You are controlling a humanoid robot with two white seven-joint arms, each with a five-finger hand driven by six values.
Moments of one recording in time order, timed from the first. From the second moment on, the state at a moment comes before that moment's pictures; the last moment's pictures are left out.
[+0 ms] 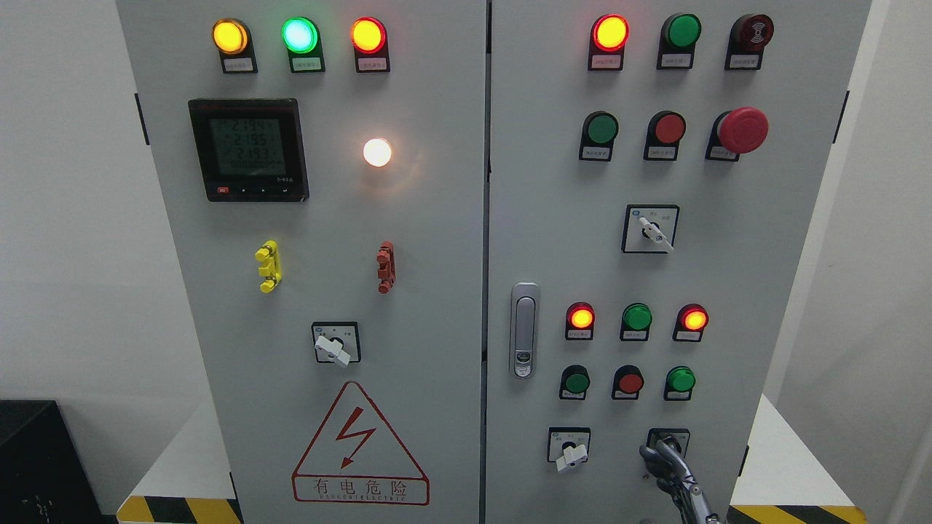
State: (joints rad) left arm 0.05 -0.10 -0.16 -0.05 0.12 -0.03 -0.03; right arm 0.10 0.12 0.01 -1.98 0.36 -0.26 0.03
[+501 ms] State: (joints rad) left arm 0.05 -0.10 -0.16 -0.05 0.12 -0.03 -0.03; right arm 0.03 0.13 0.07 -1.99 0.77 -0.20 -0.05
